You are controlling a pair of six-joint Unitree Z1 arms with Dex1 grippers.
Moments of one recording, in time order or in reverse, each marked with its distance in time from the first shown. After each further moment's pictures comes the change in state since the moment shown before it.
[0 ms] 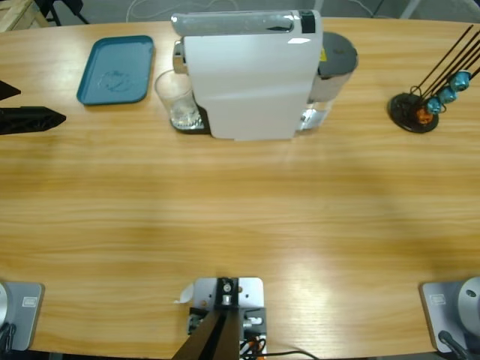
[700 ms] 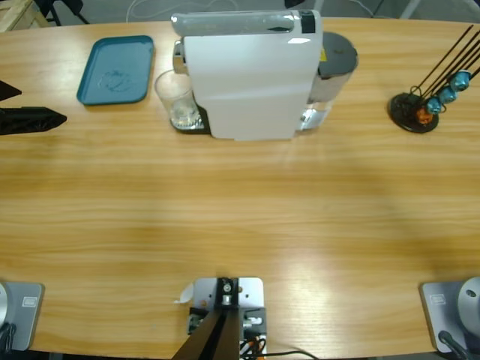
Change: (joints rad) arm 0 0.000 0.003 0.000 0.000 -0.001 0.000; arm 1 0.000 -0.006 -0.012 0.015 0.000 0.000
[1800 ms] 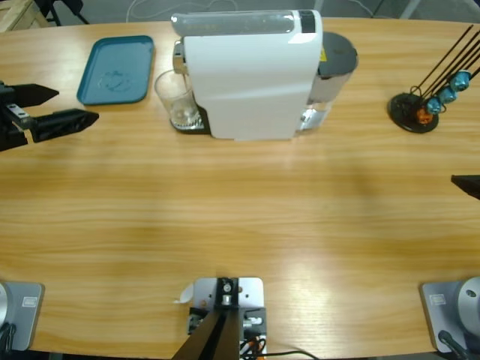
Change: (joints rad) arm 0 0.002 -0.044 0.356 -0.571 -0.110 -0.034; arm 1 0.003 -1.222 1.475 -0.721 0.111 0.063
